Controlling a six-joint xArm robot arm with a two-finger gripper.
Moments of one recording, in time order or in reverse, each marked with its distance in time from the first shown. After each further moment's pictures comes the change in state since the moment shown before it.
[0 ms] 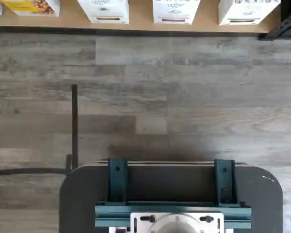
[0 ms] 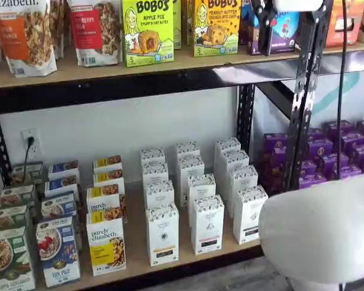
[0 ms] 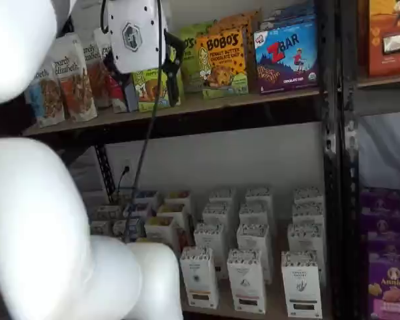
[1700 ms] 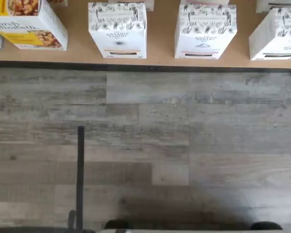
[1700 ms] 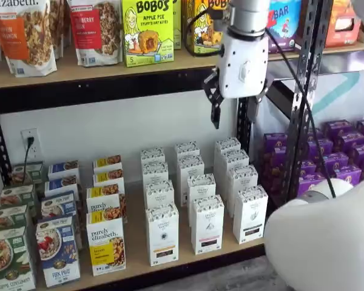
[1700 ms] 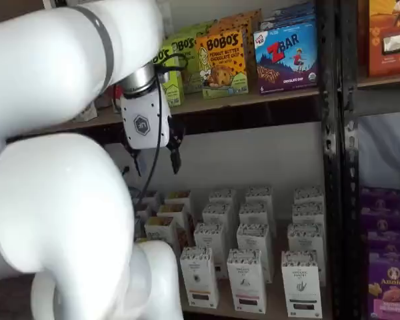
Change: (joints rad) arm 0.255 -0.025 0.491 -0.043 -0.562 0.244
